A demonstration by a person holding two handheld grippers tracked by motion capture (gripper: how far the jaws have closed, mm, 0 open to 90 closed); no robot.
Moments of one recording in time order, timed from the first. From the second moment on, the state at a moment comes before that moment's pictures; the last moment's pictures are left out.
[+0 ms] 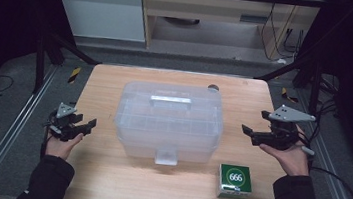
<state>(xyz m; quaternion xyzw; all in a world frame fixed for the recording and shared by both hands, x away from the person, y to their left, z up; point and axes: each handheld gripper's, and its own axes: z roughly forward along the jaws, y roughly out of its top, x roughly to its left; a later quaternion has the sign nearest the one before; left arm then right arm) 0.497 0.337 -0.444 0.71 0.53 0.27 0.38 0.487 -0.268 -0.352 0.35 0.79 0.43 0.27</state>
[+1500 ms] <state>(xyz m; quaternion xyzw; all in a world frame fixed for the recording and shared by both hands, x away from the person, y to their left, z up) 0.510 0.281 -0.325 0.79 0.33 0.26 0.45 0.491 -0.284 -0.401 0.43 0.76 0.38 0.29</state>
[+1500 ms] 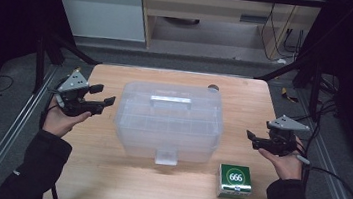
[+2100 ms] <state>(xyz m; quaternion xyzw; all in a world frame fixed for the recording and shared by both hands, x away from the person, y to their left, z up) 0.507 0.265 -0.311 0.81 0.29 0.24 0.45 0.492 -0.286 -0.412 0.44 0.77 0.36 0.29</state>
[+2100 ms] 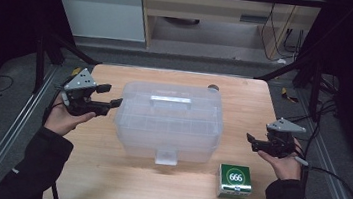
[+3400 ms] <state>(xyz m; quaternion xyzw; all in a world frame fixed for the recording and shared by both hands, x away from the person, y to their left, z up) 0.508 0.208 -0.285 0.87 0.18 0.24 0.39 0.494 -0.291 -0.430 0.45 0.78 0.34 0.27</state>
